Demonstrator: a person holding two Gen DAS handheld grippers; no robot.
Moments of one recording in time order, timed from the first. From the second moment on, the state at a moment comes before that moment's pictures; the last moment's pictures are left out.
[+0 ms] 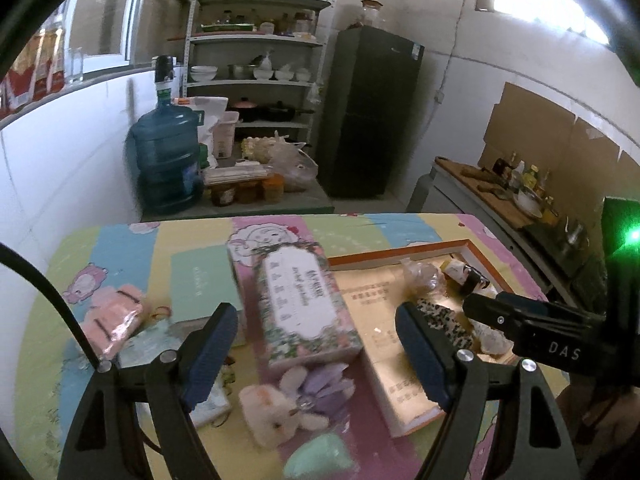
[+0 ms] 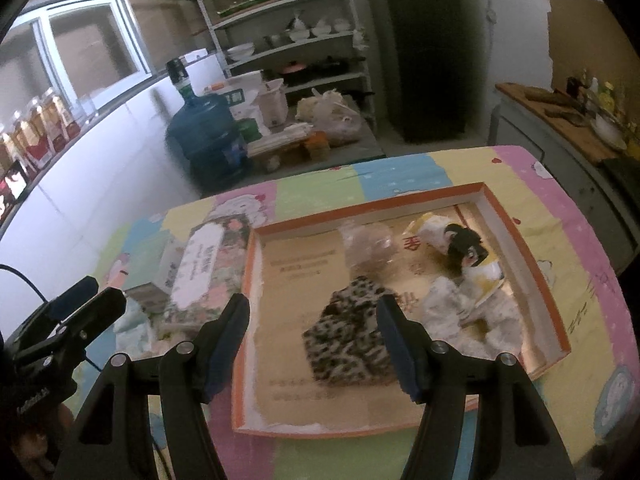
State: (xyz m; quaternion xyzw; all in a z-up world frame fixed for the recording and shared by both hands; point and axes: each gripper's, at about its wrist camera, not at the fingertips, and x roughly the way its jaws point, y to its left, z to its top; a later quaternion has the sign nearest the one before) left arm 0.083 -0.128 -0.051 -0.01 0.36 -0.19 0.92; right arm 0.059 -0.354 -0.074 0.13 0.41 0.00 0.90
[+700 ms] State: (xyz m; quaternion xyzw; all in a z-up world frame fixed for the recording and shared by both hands) left arm 0.049 -0.030 -0.056 -0.05 0.35 -0.16 0.92; right arm 0.022 -0.264 -0.068 0.11 0.41 0.02 0.90
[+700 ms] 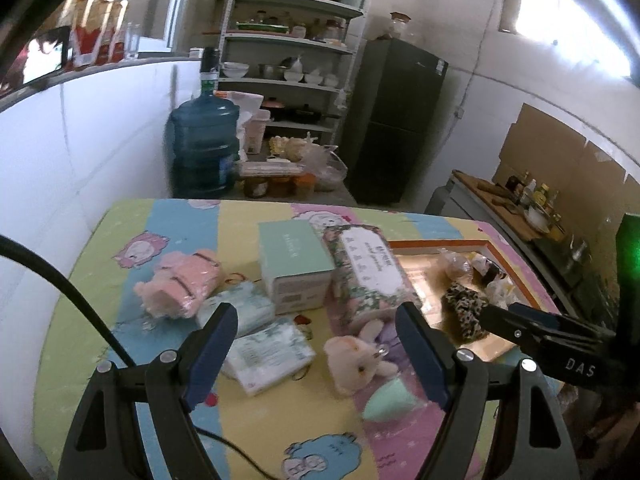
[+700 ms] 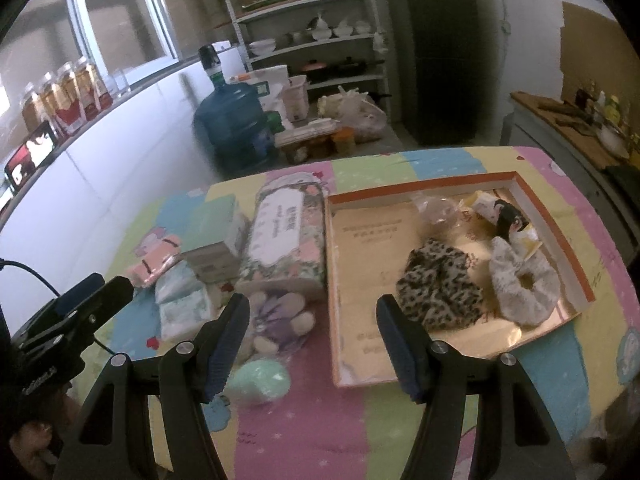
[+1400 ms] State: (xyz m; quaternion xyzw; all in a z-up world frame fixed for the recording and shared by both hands) left arm 0.023 0.069 -0.076 -0.07 0.37 -0.09 0.92; right arm 0.014 -0.195 -0.121 0.10 0.46 0.03 0.88
